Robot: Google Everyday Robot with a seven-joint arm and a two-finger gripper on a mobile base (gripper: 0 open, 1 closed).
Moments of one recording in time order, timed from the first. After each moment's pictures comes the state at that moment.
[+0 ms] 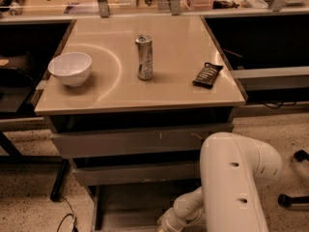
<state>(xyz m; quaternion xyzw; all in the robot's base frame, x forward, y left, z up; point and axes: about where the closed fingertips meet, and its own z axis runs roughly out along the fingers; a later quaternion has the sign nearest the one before) 0.387 -0.023 0.176 -0.54 0.81 0.22 0.10</state>
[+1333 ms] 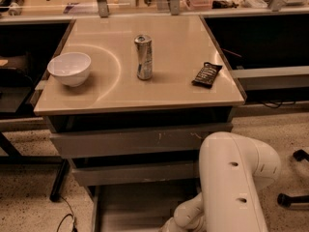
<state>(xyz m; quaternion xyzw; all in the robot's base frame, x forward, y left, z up) 0.347 -0.023 0.177 -0.53 0.81 0.23 0.08</state>
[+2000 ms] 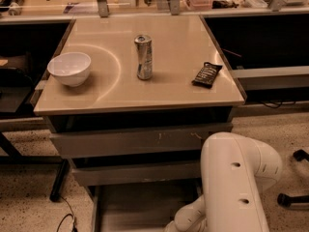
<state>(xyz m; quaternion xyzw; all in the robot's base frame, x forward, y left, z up) 0.330 -0.022 0.179 -0.51 0.82 0.23 0.07</state>
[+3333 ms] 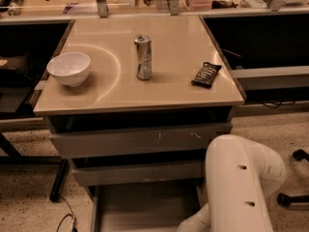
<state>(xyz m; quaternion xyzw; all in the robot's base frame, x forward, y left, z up) 0.282 -0.018 0.184 -0.47 0.85 0.25 0.06</state>
